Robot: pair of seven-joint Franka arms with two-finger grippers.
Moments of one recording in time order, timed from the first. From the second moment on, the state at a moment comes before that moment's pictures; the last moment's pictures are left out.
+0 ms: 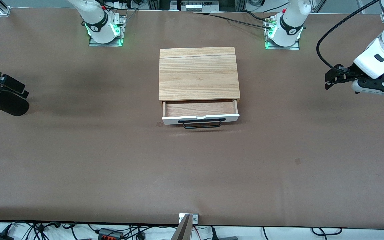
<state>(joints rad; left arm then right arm) -0.06 -0.06 -0.01 -1.75 0.02 1.73 0.08 0.00 0.09 -0.04 -1.51 0.01 1.64 0.12</state>
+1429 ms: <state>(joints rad) -0.07 0.01 -0.02 -1.68 -0.05 1.52 0.09 0.00 0.14 -0.03 -1.51 0.23 1.68 0.12</state>
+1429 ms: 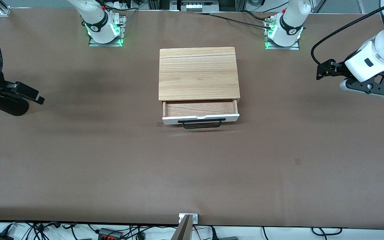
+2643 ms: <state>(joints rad) -0.21 0.43 -0.03 -1.68 -0.67 2.16 0.10 0.30 0.53 -0.02 -1.52 0.67 2.17 0.22</state>
